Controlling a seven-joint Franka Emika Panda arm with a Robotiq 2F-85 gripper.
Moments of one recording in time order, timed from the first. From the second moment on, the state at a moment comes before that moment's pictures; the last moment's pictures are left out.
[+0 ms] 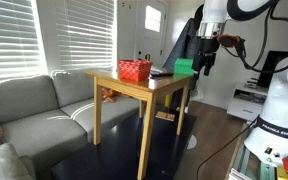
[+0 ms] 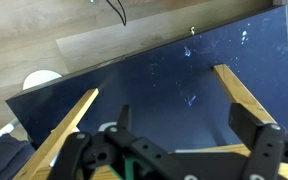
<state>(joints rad) 0.08 -0.83 0.26 -2.79 0.07 1.99 0.36</state>
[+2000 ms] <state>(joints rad) -0.18 -0.70 0.23 -2.74 -0.04 2.40 0.47</state>
